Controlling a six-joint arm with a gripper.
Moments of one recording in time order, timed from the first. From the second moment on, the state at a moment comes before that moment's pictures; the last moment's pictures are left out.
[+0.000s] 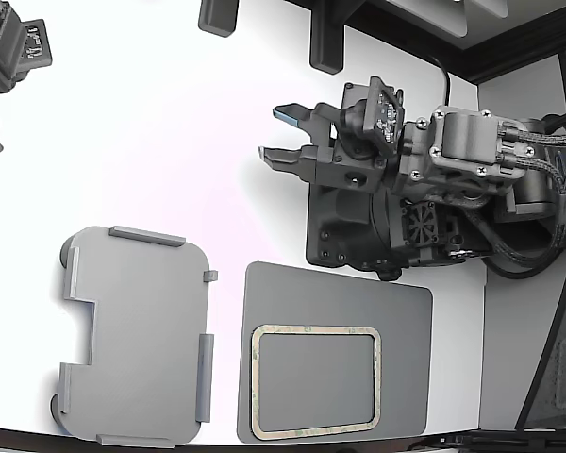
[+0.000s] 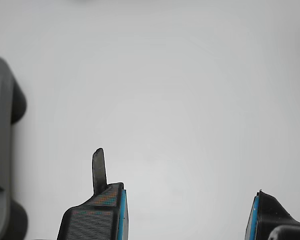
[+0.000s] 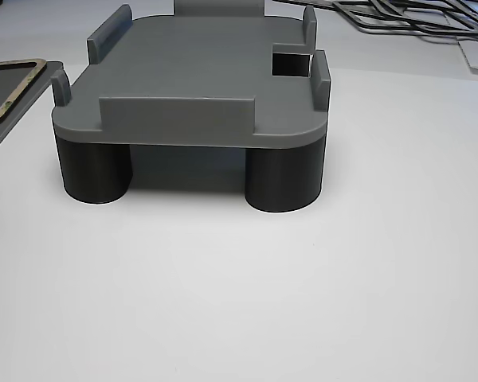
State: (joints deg) arm 6.1 168.0 152.4 56.6 14.9 9.7
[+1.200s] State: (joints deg) arm 42.0 122.4 108.7 82.9 19.0 38.9
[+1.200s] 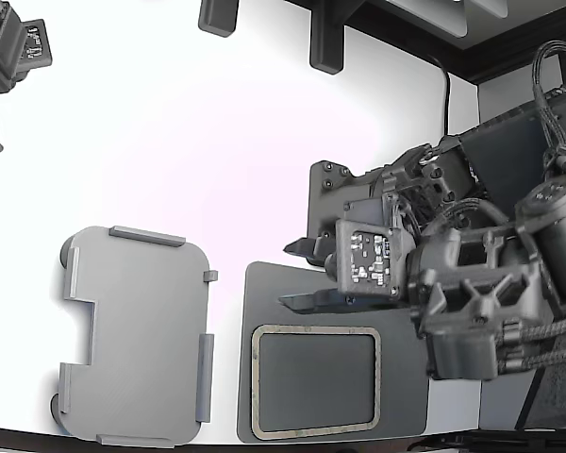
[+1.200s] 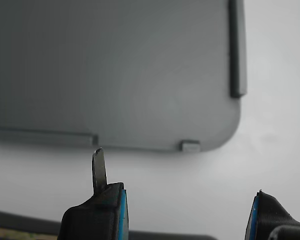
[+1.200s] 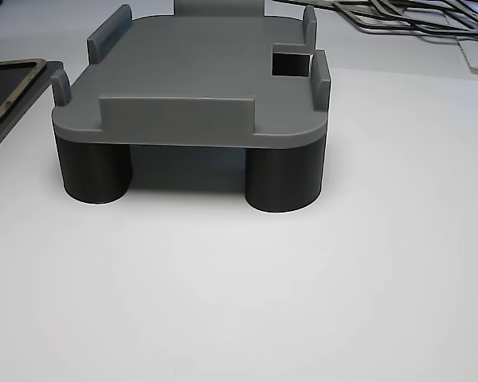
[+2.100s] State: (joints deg) arm 55.9 106.3 113.4 84.7 4.9 57.0
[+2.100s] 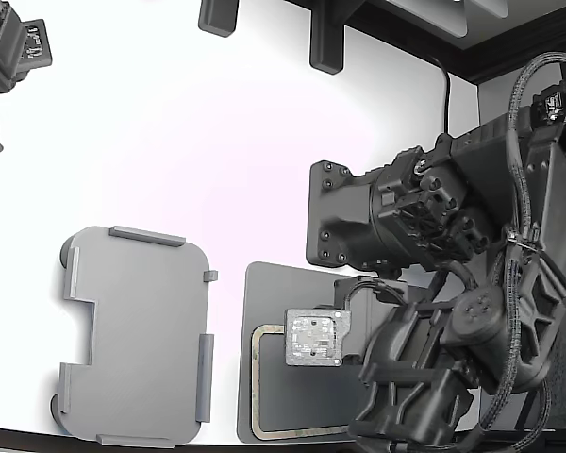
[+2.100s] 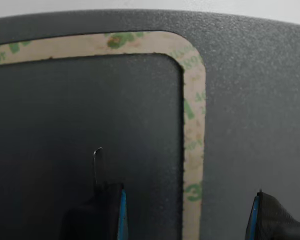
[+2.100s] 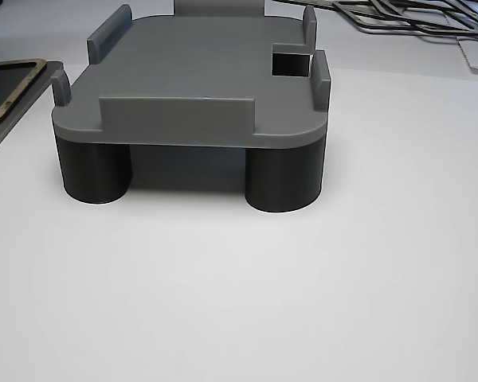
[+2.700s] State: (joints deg) arm 58.3 105.8 123.0 75.2 7.0 56.2
